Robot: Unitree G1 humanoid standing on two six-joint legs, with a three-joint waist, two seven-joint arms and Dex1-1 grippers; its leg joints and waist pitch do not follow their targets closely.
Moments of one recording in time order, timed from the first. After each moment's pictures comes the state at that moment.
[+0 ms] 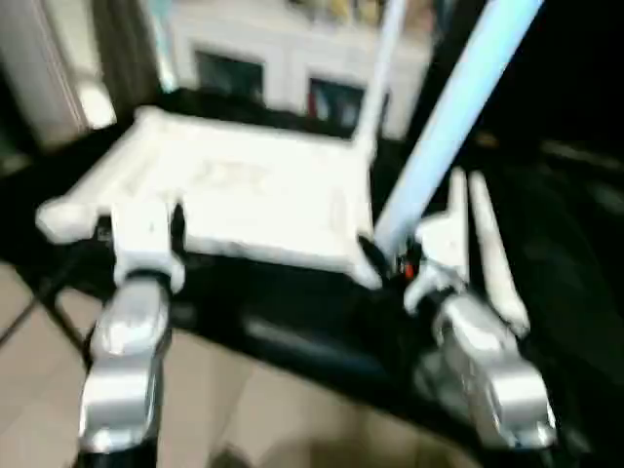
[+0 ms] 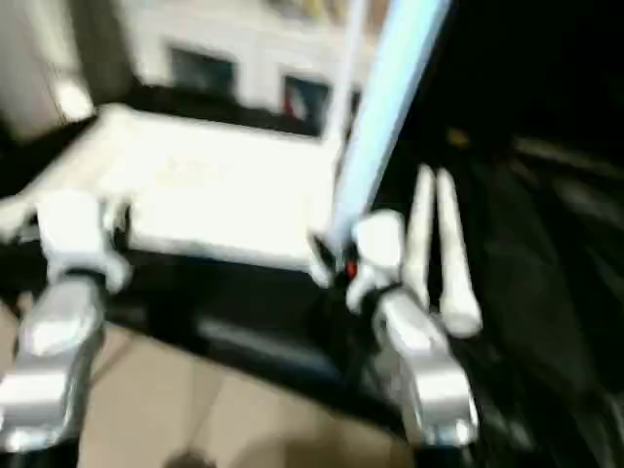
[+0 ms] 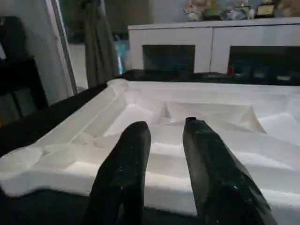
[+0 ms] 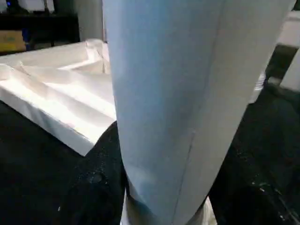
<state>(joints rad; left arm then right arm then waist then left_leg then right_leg) -0.16 0.10 0.11 -0.25 0.08 0.38 -0.01 -0.13 -0.10 0.06 -0.11 0.12 0.30 0.33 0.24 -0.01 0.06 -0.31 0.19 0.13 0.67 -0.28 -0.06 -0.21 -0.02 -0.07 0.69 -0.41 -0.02</state>
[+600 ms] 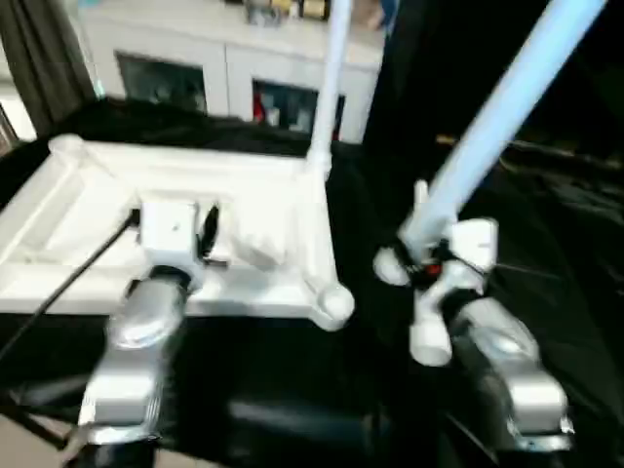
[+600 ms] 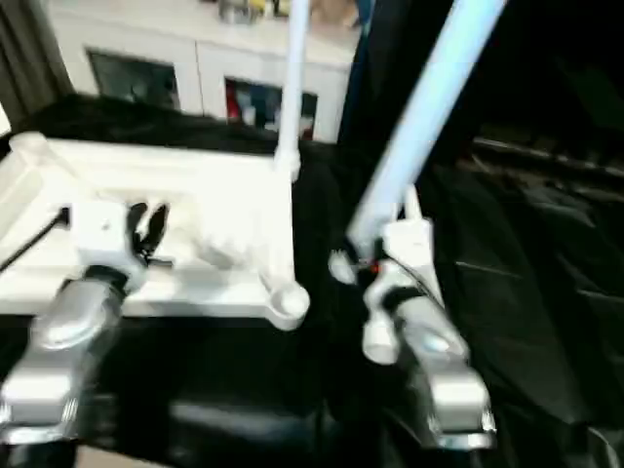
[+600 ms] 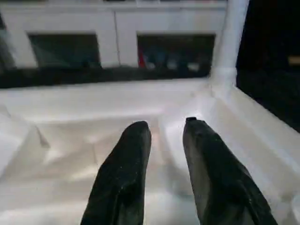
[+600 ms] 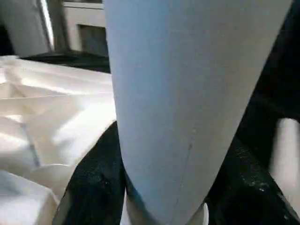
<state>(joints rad) -0.14 0.17 0.08 -0.20 -0.05 0.38 -0.24 -0.13 -0.08 0.01 -0.15 0.16 0.30 0.29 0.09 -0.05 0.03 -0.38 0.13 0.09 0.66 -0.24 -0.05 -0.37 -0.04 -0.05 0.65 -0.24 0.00</state>
